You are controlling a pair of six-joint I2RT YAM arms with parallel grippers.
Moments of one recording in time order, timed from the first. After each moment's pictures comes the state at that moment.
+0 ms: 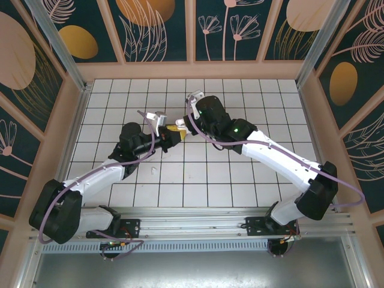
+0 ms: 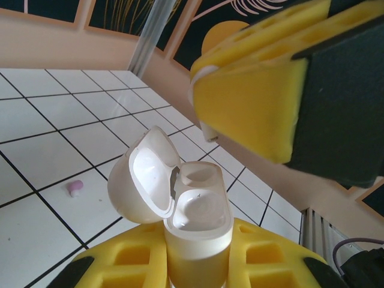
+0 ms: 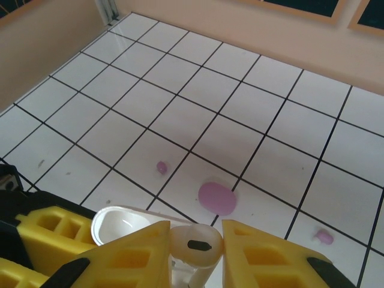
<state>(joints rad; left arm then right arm) -0.50 1.28 0.62 0.57 0.63 -0.48 0.88 1.46 1.39 -0.46 0.20 0.18</state>
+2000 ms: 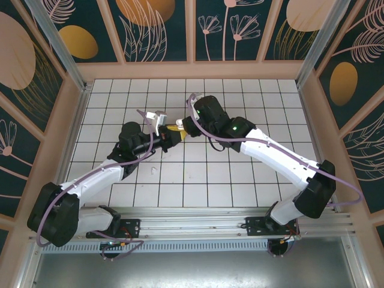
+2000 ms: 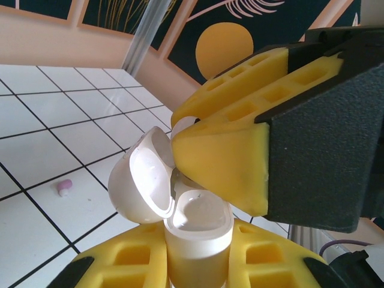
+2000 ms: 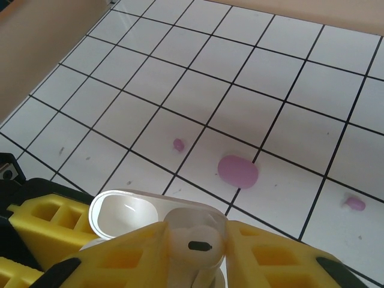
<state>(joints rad) -0.51 1.25 0.63 0.53 0.63 -0.51 0.88 1.49 1.42 -0.56 0.14 0.31</state>
